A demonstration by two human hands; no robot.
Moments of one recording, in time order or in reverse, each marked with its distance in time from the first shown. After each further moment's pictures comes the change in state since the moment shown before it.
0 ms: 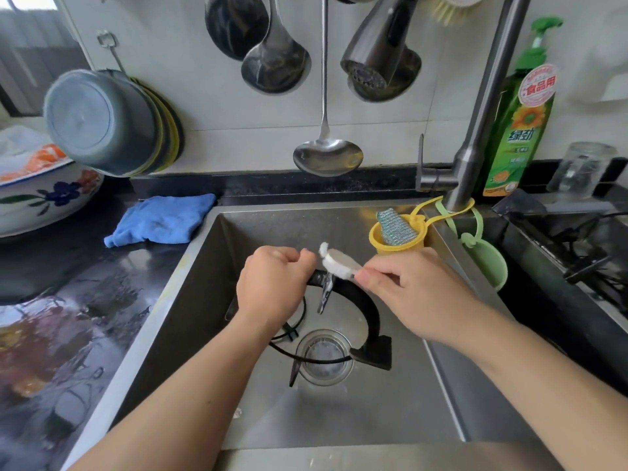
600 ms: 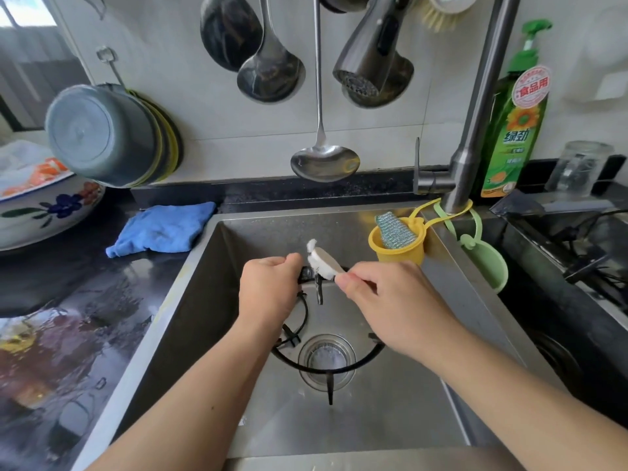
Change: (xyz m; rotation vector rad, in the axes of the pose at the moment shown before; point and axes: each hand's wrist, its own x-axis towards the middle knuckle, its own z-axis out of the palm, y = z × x) left_hand 0.002 0.001 0.005 -0.263 0.037 -0.258; right_hand 0.001 -0.021 0.018 0.038 0.072 0.103
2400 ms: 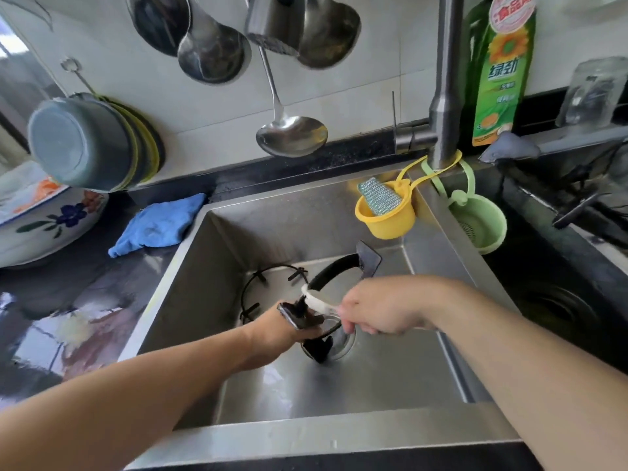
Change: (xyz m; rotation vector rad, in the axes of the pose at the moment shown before) left_hand -0.023 -0.083 0.015 0.140 -0.751 -0.075; right_hand 0.005 0.056 0.003 -0.075 -0.830 0.070
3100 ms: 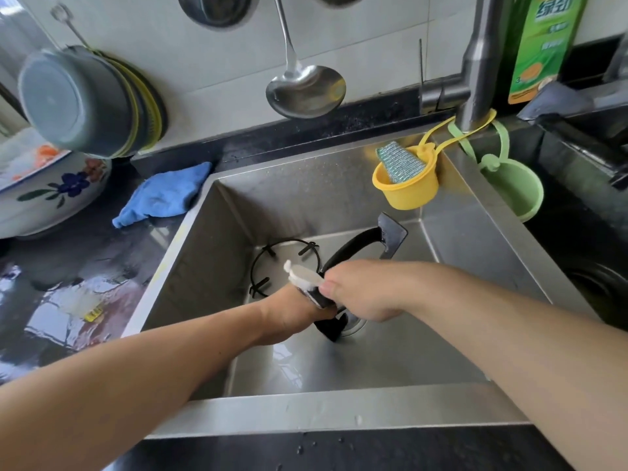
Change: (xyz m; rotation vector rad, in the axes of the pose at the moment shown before) left_hand 0.001 -0.011 0.000 0.161 -0.072 0.074; right_hand 0.050 -0.022 0.026 -0.567 0.080 -0.202
